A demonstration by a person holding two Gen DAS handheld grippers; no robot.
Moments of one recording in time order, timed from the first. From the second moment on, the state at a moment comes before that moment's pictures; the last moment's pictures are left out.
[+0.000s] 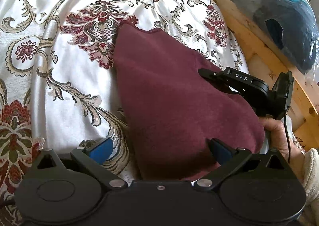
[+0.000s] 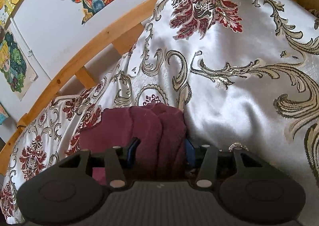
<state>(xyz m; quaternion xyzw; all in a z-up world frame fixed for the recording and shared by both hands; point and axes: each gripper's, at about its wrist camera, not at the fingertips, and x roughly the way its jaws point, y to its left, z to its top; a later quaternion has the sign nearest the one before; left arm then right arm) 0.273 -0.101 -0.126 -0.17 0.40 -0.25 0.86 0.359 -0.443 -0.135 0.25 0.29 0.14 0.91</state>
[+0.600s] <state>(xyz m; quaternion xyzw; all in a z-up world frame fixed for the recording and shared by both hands) 0.275 -0.100 -0.129 -0.18 0.40 -0.25 0.86 0.359 -0.448 -0.134 0.30 0.29 0.18 0.89</state>
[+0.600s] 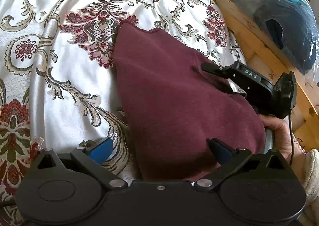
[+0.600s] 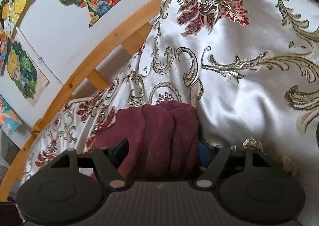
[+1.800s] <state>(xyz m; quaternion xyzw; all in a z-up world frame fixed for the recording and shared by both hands) 0.298 -0.092 -0.141 -0.26 0.44 -0.30 0.81 0.359 -0.455 -0.143 0.34 0.32 0.15 0.87</state>
